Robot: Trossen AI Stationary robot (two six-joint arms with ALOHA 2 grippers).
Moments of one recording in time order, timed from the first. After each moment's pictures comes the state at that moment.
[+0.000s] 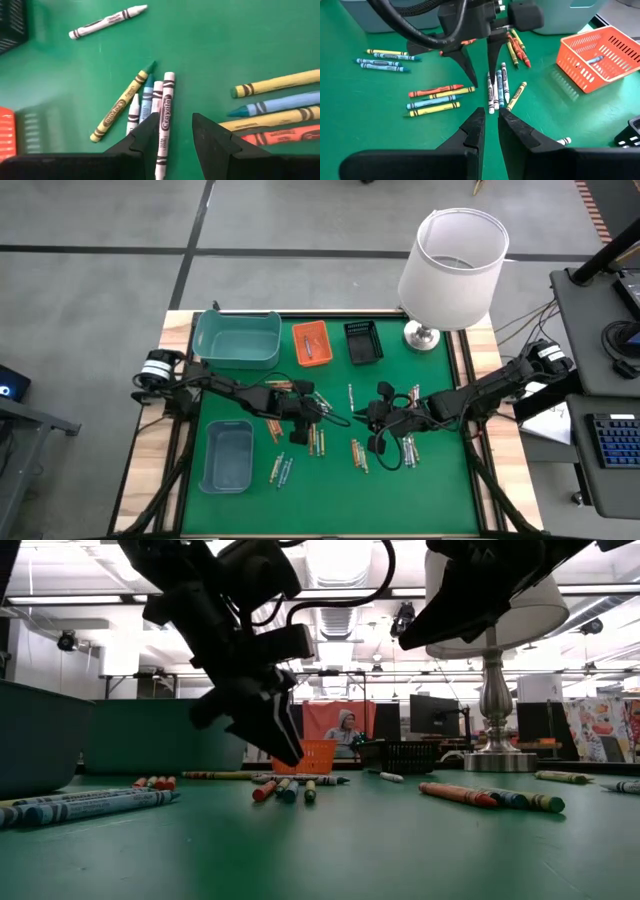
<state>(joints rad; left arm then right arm) -0.12 1.79 0.97 -0.14 -0.23 0.15 0.34 1.38 0.78 -0.04 0.47 0.29</state>
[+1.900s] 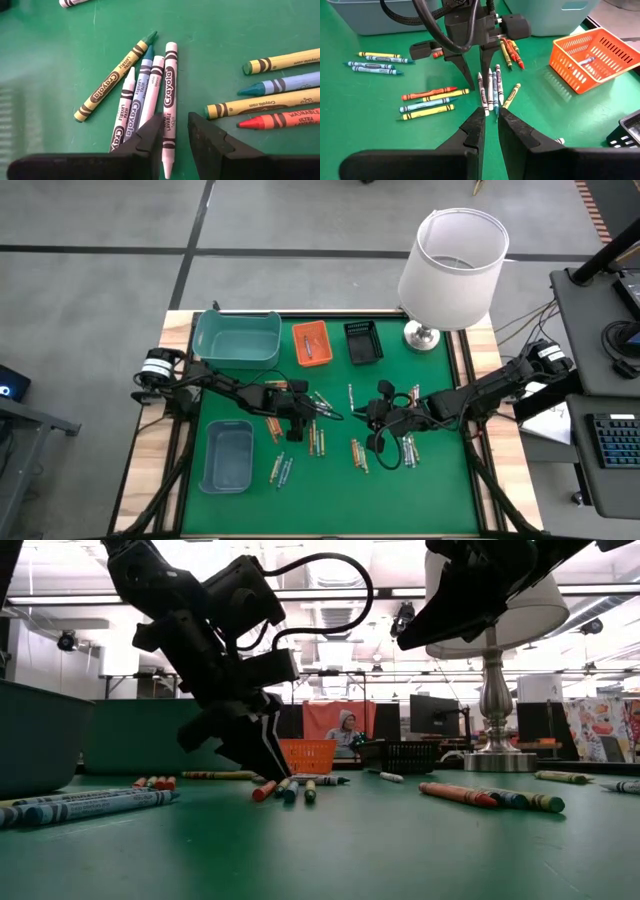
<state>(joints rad) -0.08 1.79 0.84 0.01 -0.18 0.11 0.34 1.38 0.78 -0.04 0.50 0.29</state>
